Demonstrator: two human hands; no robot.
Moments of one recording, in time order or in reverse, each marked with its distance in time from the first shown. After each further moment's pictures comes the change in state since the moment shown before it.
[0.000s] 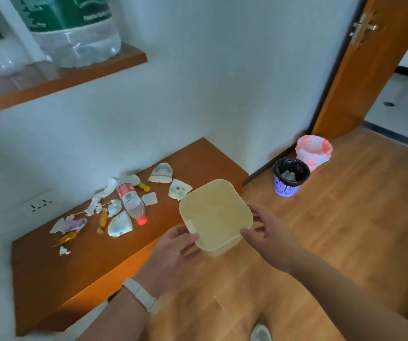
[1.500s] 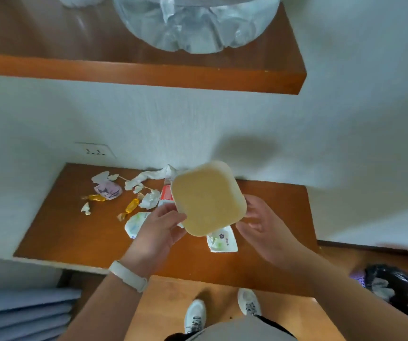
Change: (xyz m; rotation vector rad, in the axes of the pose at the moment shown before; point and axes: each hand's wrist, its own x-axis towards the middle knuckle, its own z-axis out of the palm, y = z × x) left_hand 0.195 0.143 -0.064 -0.355 0.699 0.205; right_hand 0.393 -0.059 0.067 -0.193 -0.727 -0.230
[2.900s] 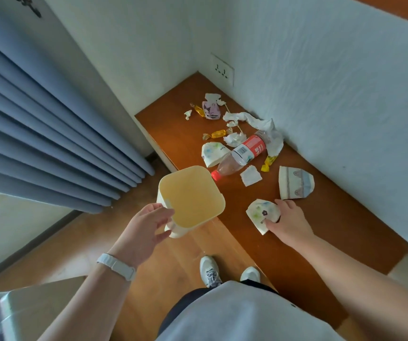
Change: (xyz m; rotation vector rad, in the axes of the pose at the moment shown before) left_hand -0.132 -0.138 -0.031 -0.405 0.700 -0.086; right_hand 0.101 0.107 0.052 -0.758 -0.533 -0.179
